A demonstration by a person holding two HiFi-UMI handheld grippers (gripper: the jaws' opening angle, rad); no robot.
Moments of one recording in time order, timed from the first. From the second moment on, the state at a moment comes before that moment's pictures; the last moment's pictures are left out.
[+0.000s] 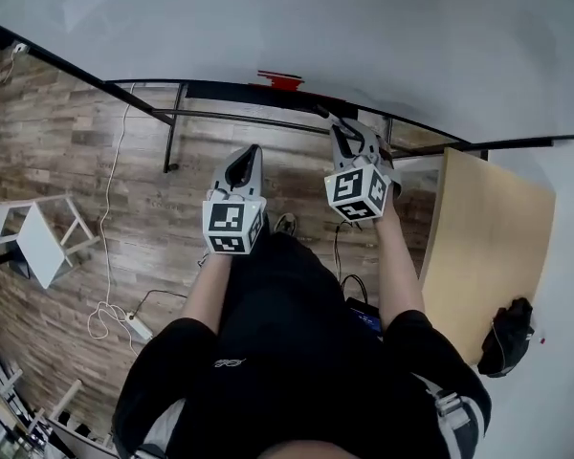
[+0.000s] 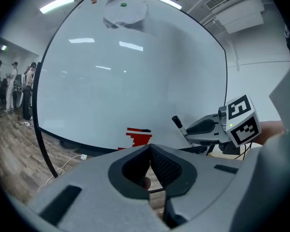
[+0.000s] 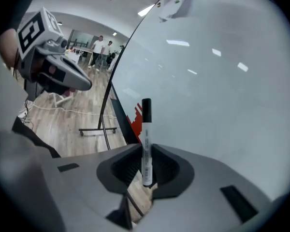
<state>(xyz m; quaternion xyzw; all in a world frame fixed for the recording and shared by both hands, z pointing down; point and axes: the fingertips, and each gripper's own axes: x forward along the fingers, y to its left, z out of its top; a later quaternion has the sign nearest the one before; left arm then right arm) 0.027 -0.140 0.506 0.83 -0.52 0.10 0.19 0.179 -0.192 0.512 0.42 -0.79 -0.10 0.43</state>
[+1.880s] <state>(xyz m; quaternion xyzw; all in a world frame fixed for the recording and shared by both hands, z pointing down) -0.038 -0.048 0.391 0.80 -0.59 0.03 0.09 0.108 -0.061 0.365 0.50 -0.86 -0.03 0.08</state>
